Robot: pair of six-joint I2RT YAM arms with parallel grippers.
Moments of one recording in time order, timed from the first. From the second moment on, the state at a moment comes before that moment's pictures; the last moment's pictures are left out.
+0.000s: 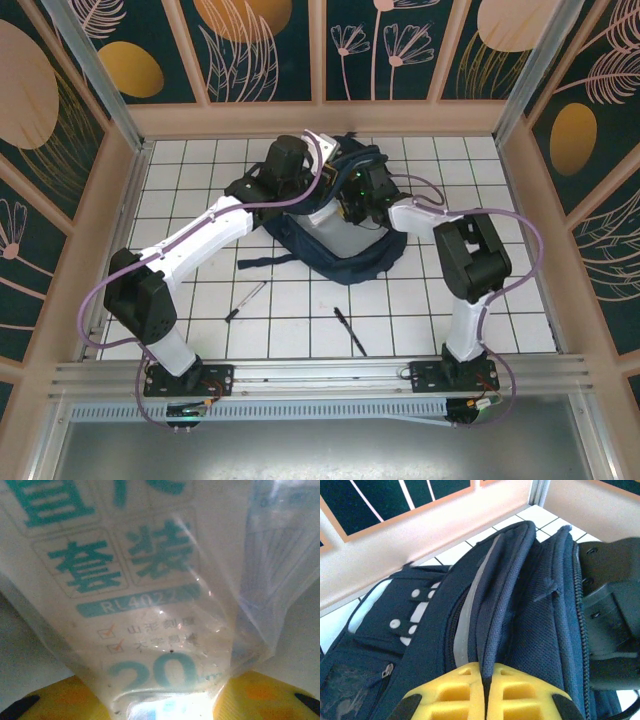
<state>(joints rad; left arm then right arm) -0.68 1.67 1.49 -0.28 0.05 -0.03 0.49 1.92 1.22 0.03 -0.24 1.45</state>
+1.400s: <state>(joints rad) -0.67 1.63 1.36 -0.17 -0.04 0.04 0.52 1.54 0.87 0.06 -0.17 0.90</state>
